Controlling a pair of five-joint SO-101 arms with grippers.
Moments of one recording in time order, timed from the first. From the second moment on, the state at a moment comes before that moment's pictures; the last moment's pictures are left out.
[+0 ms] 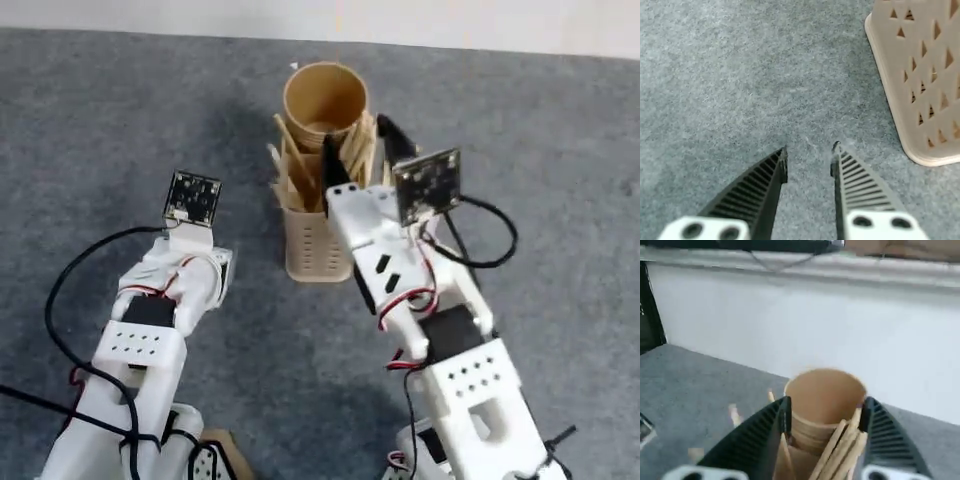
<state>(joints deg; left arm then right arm) -1.0 -45.1 70.1 30.4 -1.5 -28.9 -53.0 47.3 15.2 2.6</state>
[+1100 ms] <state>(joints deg) -1.0 -45.1 70.1 30.4 -1.5 -5.2 5.8 29.1 41.3 6.5</state>
